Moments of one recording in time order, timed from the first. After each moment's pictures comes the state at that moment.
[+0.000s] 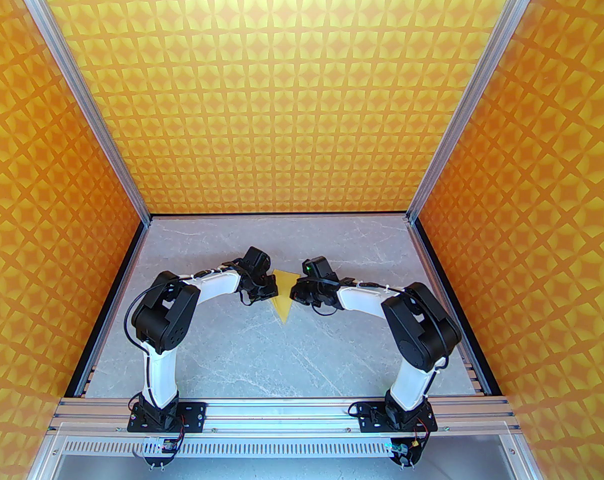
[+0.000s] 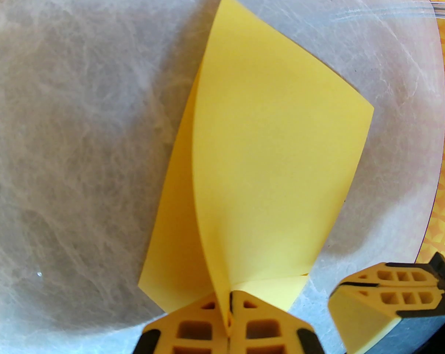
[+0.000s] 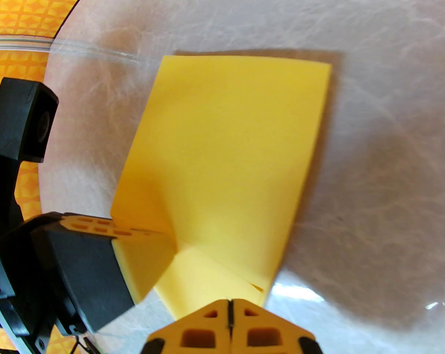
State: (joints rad) left arm -0.54 2.00 1.27 -0.35 0.35 -0.71; right arm 0.51 1.81 0.96 -0.04 -0.33 0.77
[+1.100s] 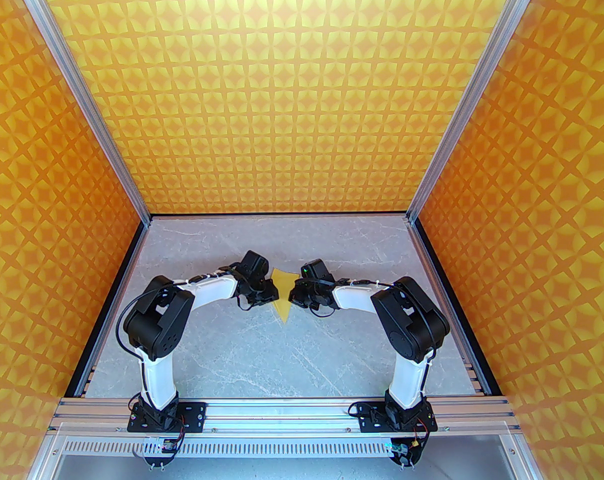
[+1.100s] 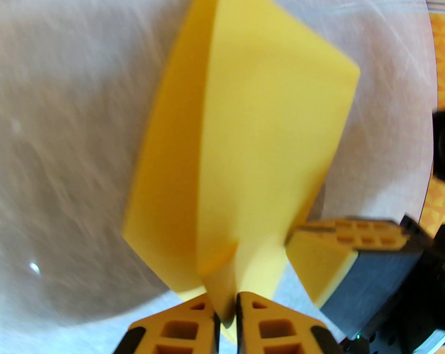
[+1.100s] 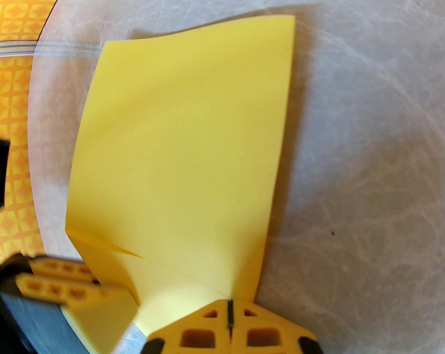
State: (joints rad) left arm -0.58 1.92 1.17 -0.32 0.38 -0.76; right arm 0.51 1.88 0.98 -0.05 -0.33 0.79
